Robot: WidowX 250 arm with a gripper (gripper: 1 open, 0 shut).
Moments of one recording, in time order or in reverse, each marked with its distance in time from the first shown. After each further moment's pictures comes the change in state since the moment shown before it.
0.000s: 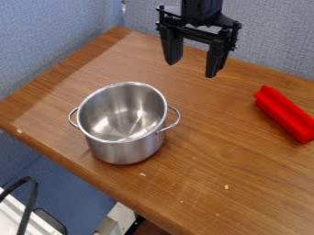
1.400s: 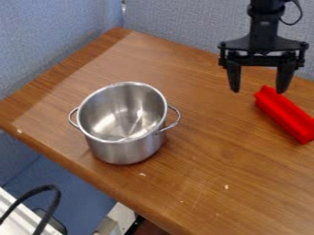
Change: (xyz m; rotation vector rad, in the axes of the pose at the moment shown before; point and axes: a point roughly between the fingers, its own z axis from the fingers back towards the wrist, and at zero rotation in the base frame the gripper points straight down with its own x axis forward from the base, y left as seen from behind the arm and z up) arm 0.058 -0.066 -0.042 -0.081 -0.084 0.388
